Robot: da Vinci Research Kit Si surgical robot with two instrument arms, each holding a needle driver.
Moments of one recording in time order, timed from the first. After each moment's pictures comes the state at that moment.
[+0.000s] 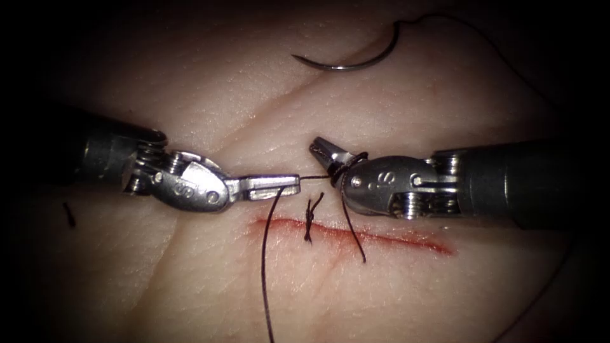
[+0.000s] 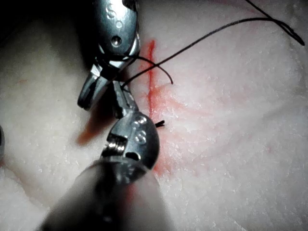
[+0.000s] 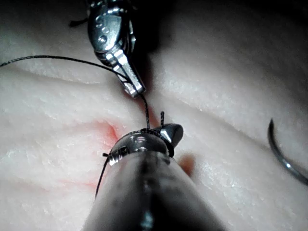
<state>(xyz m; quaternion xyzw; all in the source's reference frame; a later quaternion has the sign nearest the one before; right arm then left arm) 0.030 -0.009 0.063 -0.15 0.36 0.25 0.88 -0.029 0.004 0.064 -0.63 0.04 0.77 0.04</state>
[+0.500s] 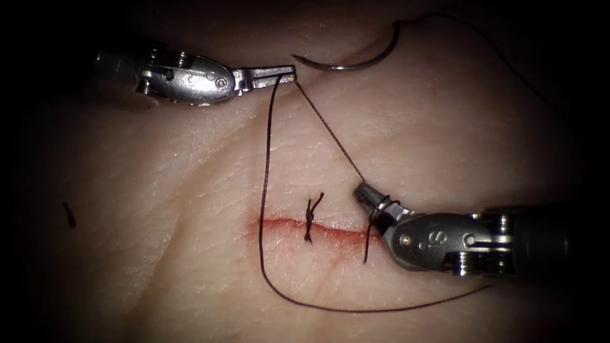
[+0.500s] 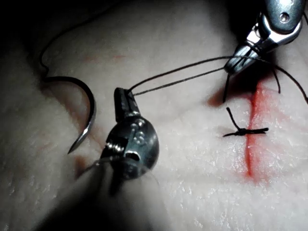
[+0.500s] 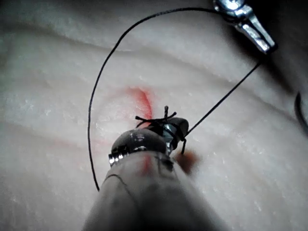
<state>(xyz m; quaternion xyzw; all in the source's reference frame) 0.026 -0.014 0.061 -0.19 0.37 0.25 0.87 -0.028 0.016 0.072 -0.58 0.04 0.80 0.11</state>
